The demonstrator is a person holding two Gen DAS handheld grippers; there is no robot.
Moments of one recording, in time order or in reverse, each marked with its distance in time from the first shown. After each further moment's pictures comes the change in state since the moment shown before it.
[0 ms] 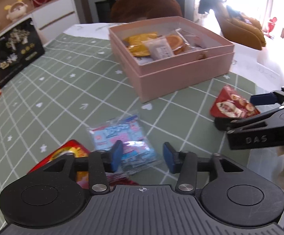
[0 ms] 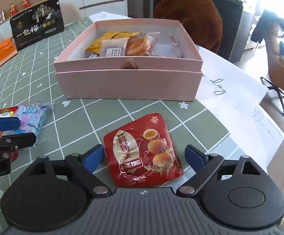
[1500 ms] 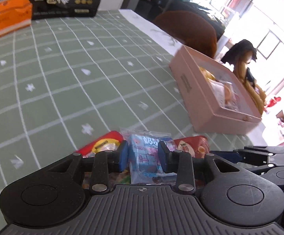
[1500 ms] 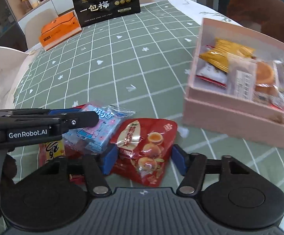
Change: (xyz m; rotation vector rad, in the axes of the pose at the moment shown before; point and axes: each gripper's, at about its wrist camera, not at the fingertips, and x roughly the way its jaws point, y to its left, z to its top) left arm 0.001 0.135 -0.025 -0.505 -0.061 -0.189; right arm 0.021 0.105 0.060 -0.186 0.149 0.332
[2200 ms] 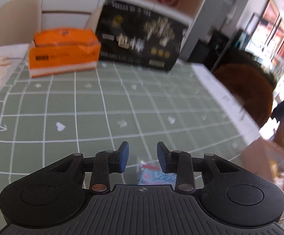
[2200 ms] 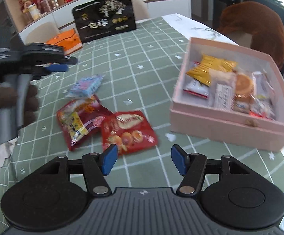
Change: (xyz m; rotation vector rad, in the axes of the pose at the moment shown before) left arm 0.015 0.094 0.108 -0.206 -0.209 0.282; right arm -0.033 0.001 0.002 -0.002 -0.084 -0.007
